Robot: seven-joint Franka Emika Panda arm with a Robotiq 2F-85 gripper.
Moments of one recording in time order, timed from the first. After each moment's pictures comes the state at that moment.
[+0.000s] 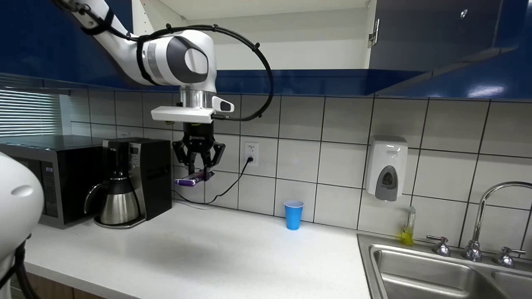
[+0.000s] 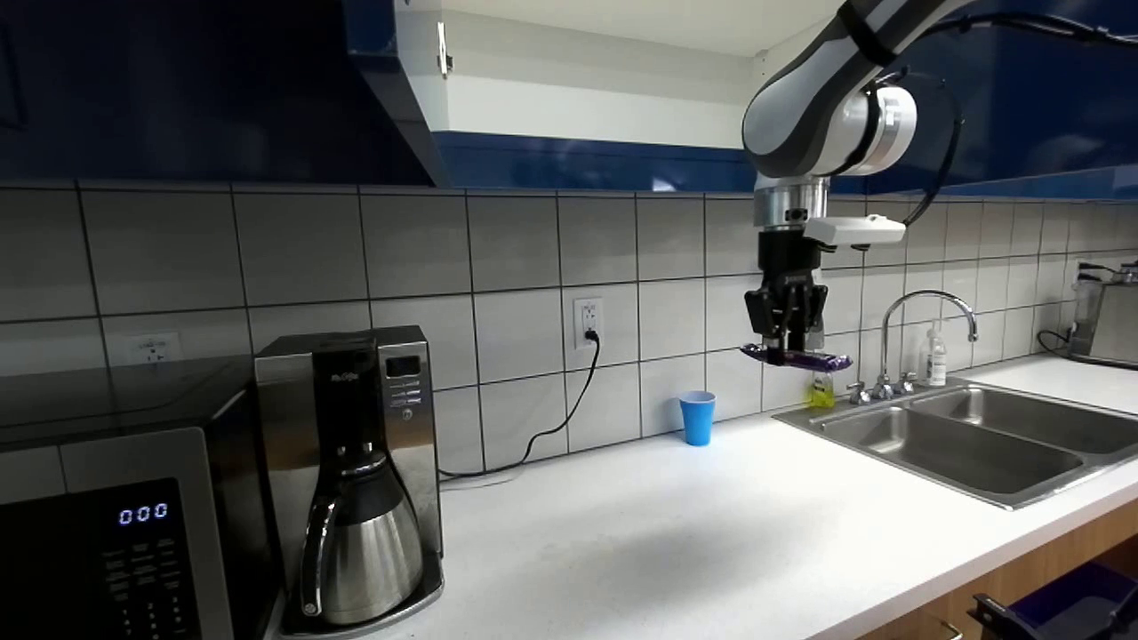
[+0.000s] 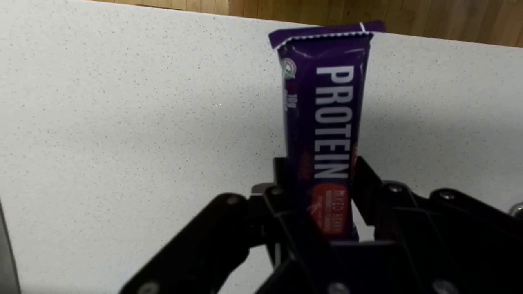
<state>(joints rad) -0.02 -0.40 -0.05 -2.53 -0.04 2.15 -0.22</state>
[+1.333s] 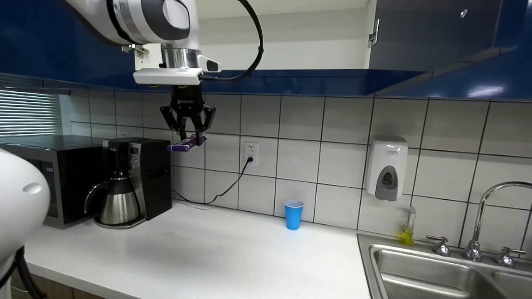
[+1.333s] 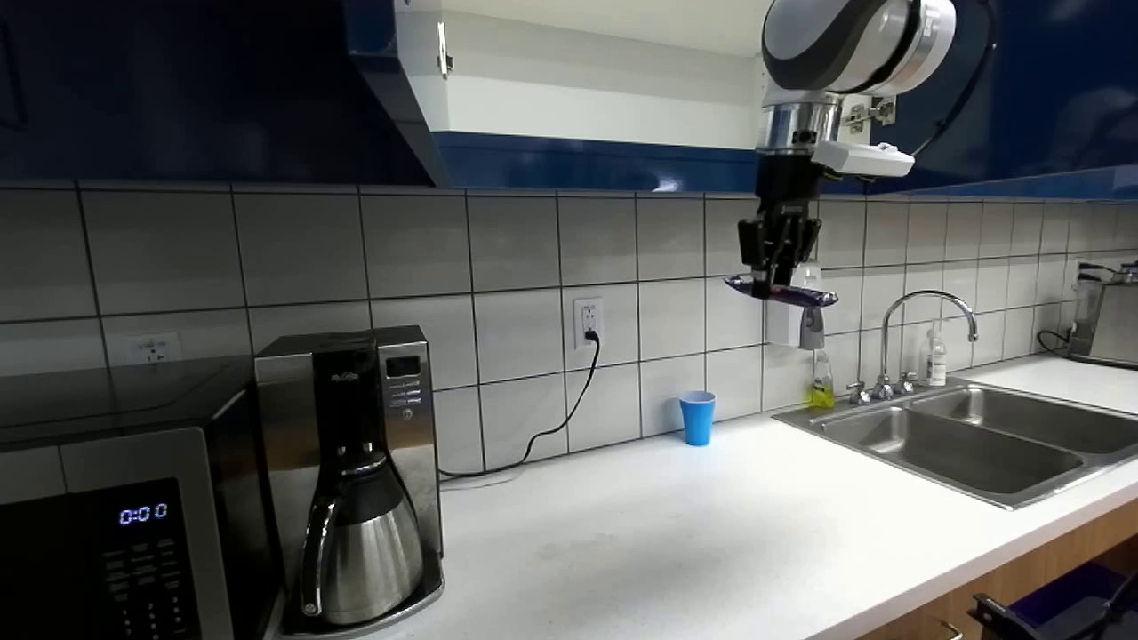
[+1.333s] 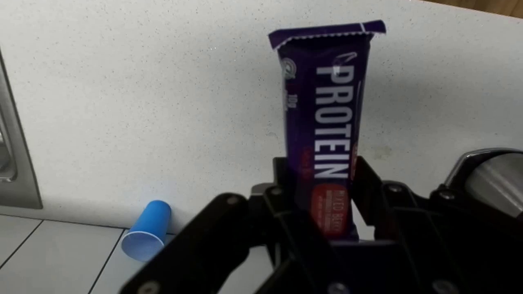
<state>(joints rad) 0.04 -0.59 -0.05 -2.50 -0.04 2.09 -0.22</state>
